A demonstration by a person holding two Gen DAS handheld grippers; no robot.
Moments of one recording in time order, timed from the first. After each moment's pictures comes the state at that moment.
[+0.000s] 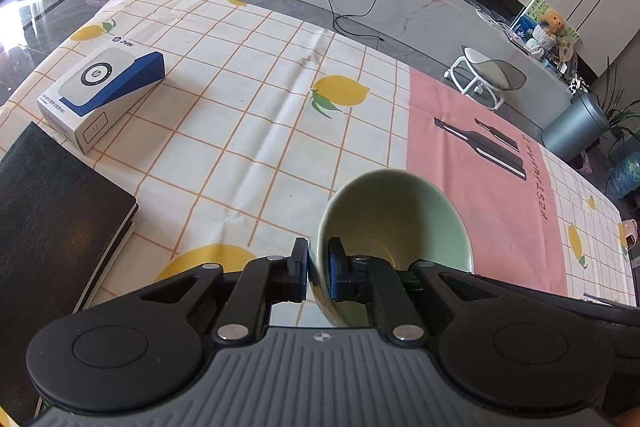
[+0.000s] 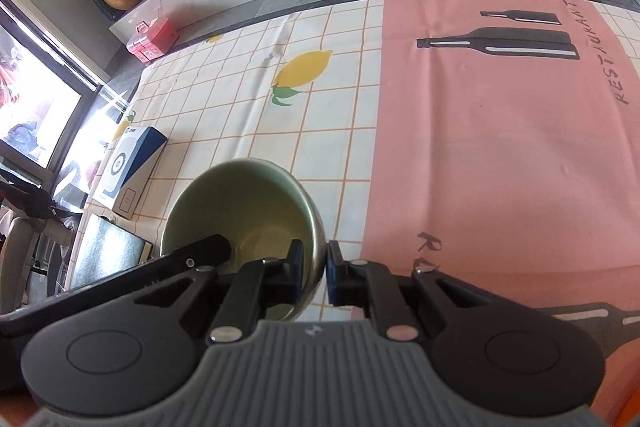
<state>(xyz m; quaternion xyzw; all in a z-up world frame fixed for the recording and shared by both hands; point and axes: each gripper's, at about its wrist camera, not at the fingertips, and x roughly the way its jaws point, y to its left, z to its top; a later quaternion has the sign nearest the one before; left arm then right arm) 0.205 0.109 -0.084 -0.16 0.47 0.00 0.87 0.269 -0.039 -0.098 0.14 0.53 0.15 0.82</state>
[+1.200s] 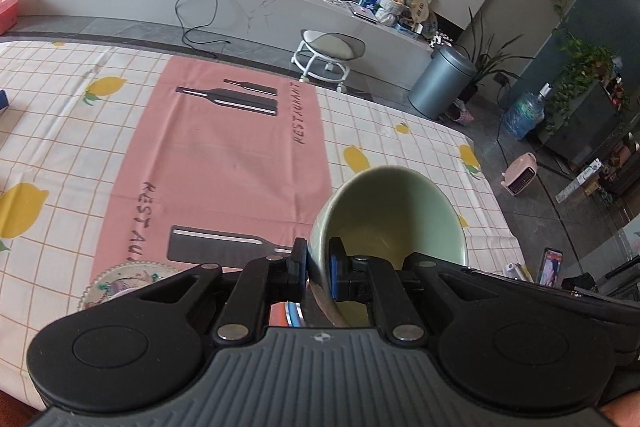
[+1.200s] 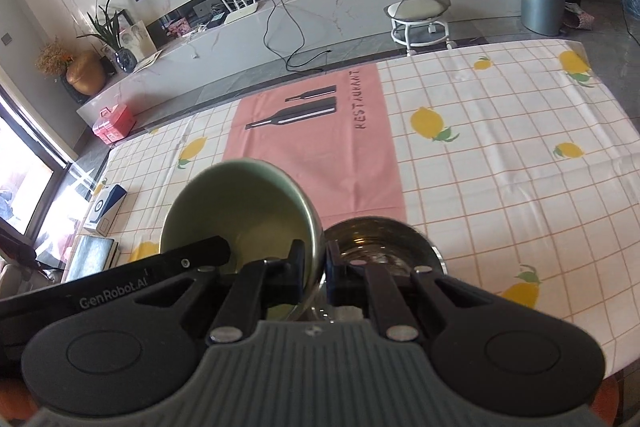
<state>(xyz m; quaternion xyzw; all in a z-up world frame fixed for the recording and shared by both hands) 0.098 -0.113 -0.002 -0.13 0.43 -0.17 0.88 0.091 -0.277 0.009 0.17 0.44 0.06 0.88</state>
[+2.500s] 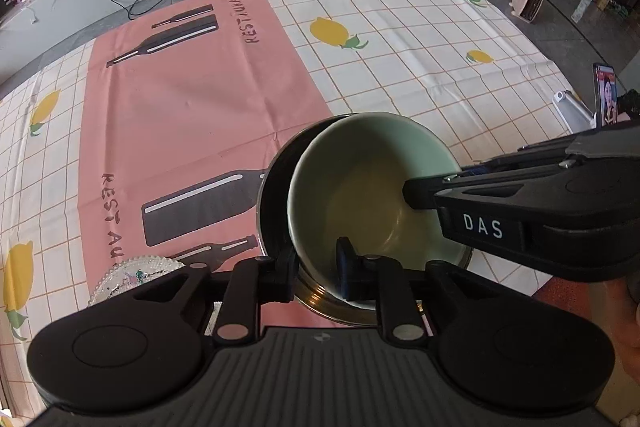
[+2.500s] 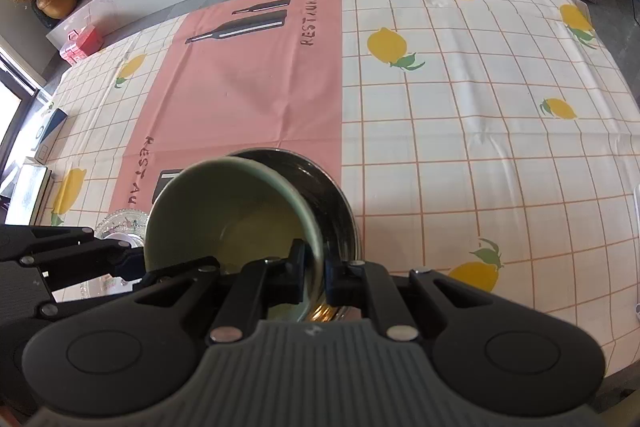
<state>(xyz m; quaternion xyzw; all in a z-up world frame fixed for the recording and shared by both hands) 0.110 -0.188 -0.064 0.11 0.54 -0.21 0.81 0.126 -0.305 -0.061 0.10 0.55 0.06 0.83</state>
